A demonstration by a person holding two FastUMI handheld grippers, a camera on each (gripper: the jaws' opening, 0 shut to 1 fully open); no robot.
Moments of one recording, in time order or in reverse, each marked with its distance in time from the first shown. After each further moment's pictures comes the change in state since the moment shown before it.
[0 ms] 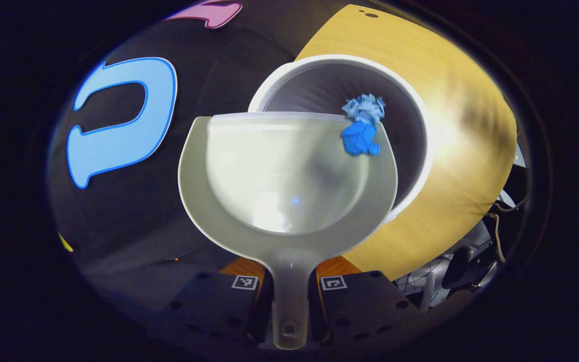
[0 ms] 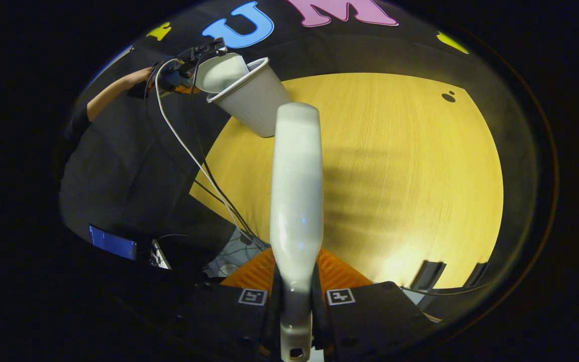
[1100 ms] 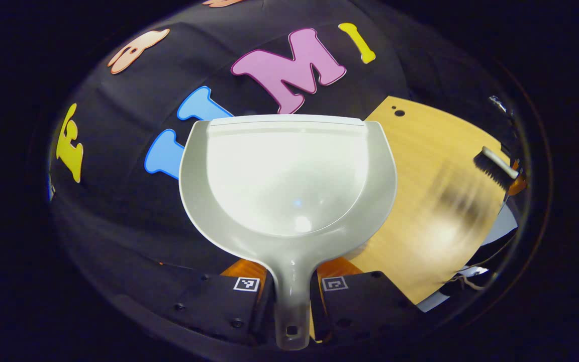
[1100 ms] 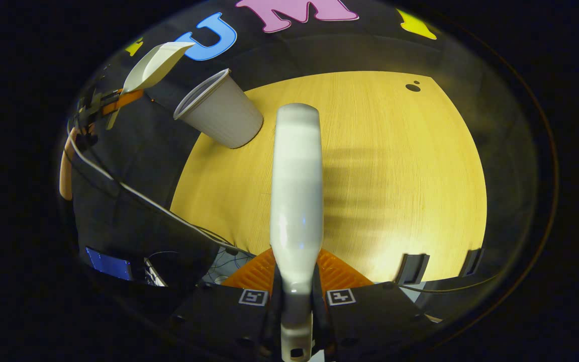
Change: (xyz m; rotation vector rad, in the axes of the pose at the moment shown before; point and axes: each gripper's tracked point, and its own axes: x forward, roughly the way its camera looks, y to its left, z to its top) left arm -0.001 -0.034 -0.053 -0.423 -0.662 -0.052; right arm -0.004 -0.055 0.006 0.088 -0.028 -0.141
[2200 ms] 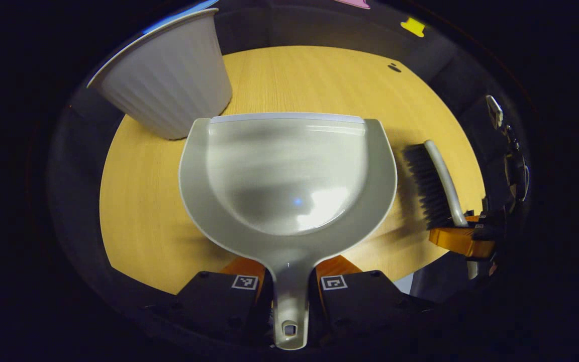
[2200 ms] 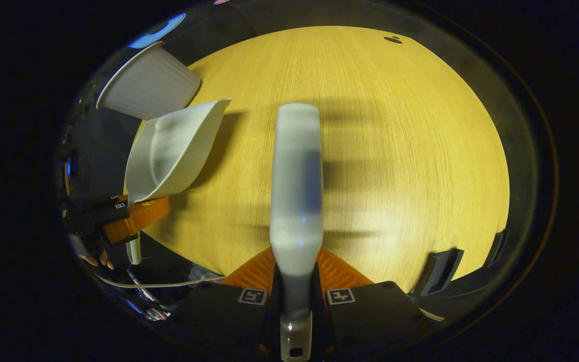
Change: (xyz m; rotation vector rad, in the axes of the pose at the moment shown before) left arm 0.129 -0.189 -0.145 -0.563 0.531 -0.393; right arm 0.143 -0.051 -0.040 0.129 0.204 -0.178
